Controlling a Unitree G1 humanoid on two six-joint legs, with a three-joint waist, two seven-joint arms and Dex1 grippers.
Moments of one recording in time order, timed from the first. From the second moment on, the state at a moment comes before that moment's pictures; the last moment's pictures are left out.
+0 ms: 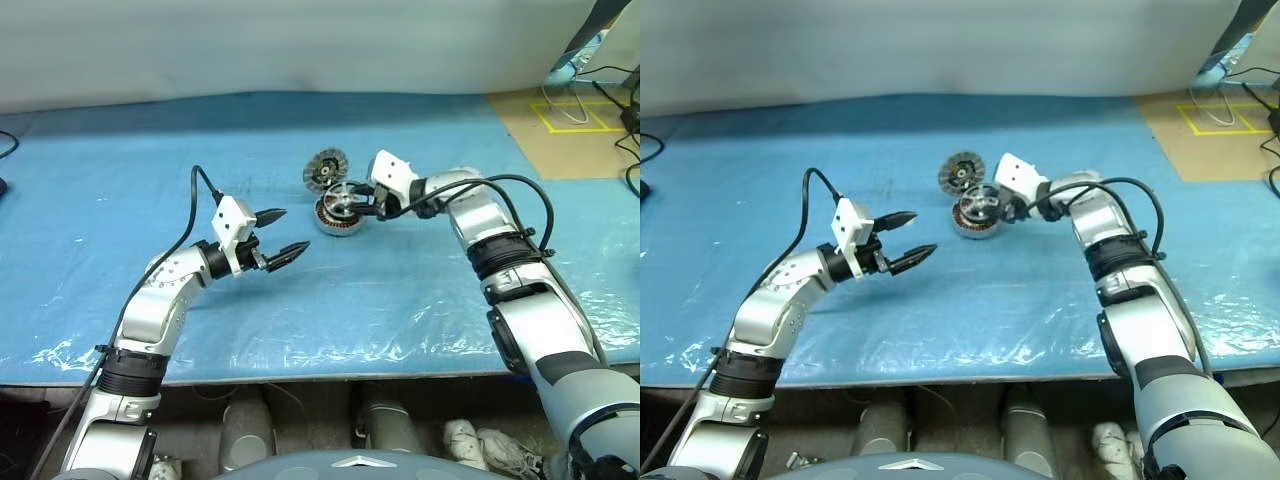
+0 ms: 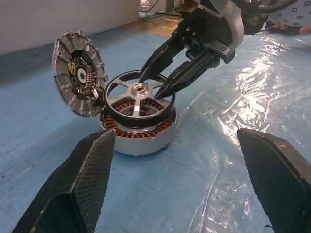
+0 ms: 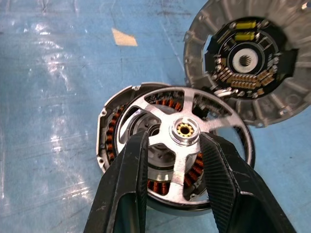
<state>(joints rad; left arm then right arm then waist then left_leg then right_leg) -0.32 0.39 -0.03 -0.09 -0.35 0.27 -0.85 -0.97 -0.45 0.25 0.73 -0.10 0.02 1.08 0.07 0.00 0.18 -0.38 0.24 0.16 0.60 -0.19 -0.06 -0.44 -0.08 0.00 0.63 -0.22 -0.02</state>
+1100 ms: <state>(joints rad) -0.33 0.41 -0.03 -0.14 -0.37 0.32 -0.83 -0.99 -0.43 0.27 0.76 -0.15 -0.01 1.07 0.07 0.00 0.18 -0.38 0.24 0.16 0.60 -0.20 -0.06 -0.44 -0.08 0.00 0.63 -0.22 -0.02</state>
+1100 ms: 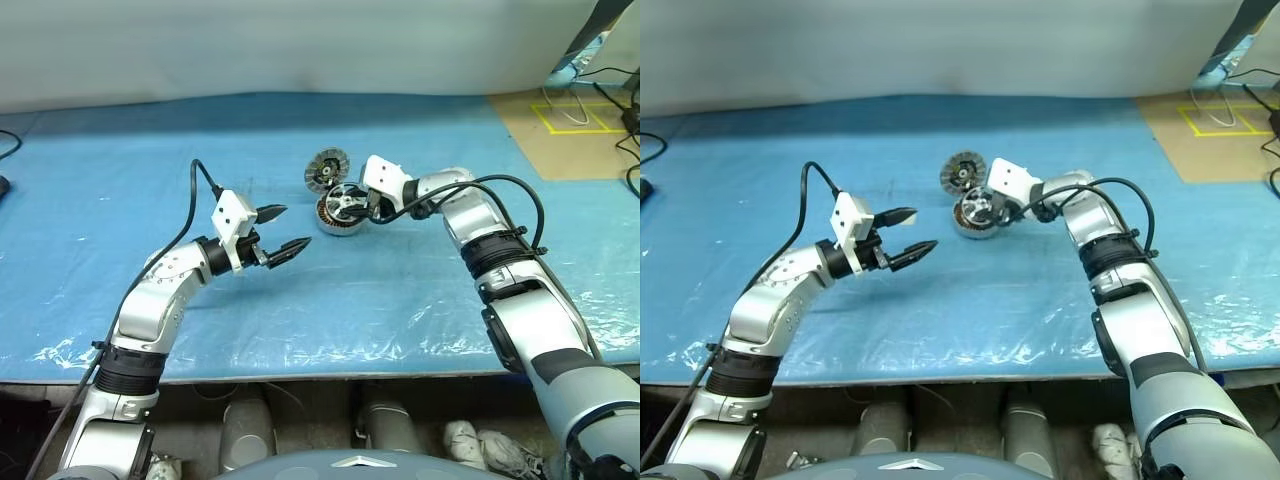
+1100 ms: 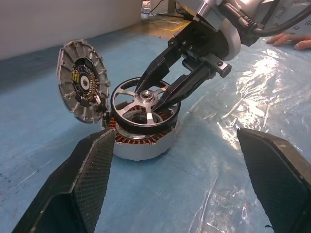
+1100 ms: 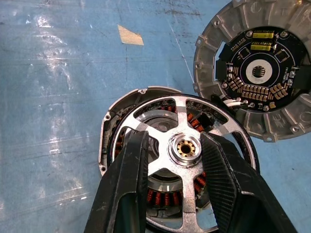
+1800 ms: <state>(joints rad) -0.33 0.41 -0.04 -0.10 -0.37 0.29 -0.84 -0.94 -0.42 0.18 0.67 -0.02 0.10 1.09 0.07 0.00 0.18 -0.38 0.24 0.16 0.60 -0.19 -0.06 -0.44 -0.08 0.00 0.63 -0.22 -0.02</state>
